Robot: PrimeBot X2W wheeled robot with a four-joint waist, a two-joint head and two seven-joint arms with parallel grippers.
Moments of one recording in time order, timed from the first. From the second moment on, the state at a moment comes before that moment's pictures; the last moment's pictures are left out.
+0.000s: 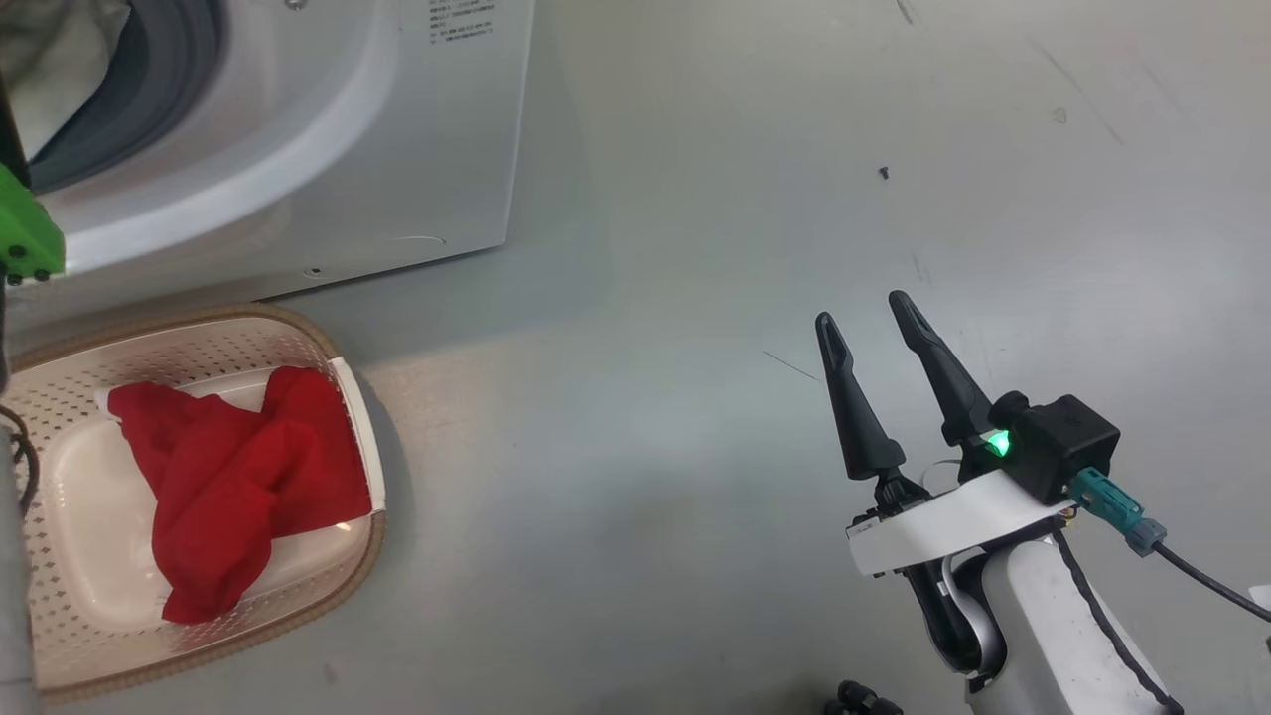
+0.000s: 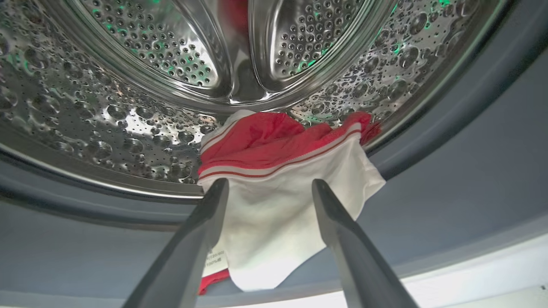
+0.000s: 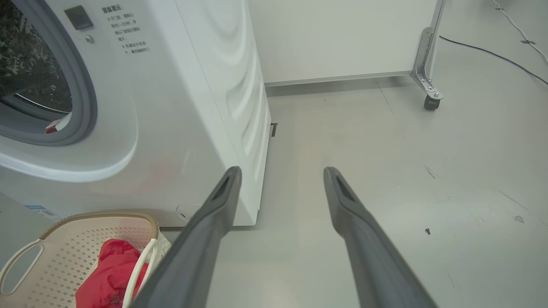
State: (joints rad) left arm -0.75 0.26 0.09 0.40 -0.28 -0.01 0.20; right arm -0.21 -0.05 0.32 0.11 0.37 0.10 -0.25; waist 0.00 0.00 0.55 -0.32
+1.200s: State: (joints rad) left arm -0.97 0.36 0.08 0.70 -0.25 0.04 0.35; right arm -0.25 -0.04 0.37 0.11 0.41 0.06 -0.25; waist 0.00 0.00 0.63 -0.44
